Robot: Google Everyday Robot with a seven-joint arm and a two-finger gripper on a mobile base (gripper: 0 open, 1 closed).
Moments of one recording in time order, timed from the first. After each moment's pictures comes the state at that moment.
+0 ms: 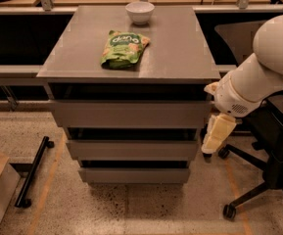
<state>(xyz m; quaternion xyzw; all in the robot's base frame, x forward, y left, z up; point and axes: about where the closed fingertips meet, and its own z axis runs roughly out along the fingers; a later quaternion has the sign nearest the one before) 0.506 -0.177 0.818 -0.62 0.76 0.04 0.20</state>
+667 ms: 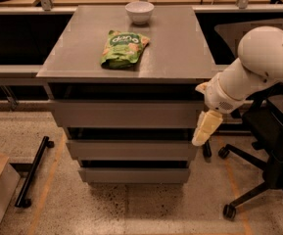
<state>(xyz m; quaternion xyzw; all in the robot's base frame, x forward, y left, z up) 0.552 -0.170 0.784 -0.62 0.75 0.06 0.21</state>
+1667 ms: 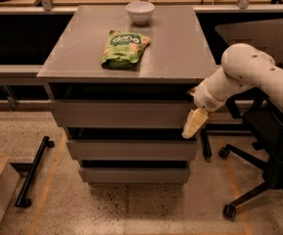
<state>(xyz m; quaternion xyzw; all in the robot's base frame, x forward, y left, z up) 0.628 -0.167 0.708 -0.61 0.76 0.11 0.22</state>
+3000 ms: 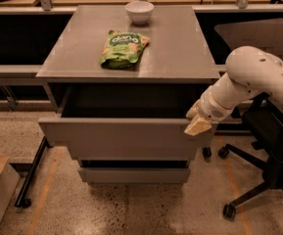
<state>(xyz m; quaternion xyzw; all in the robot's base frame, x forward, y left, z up) 0.576 -0.169 0.713 -0.61 0.76 0.11 0.18</state>
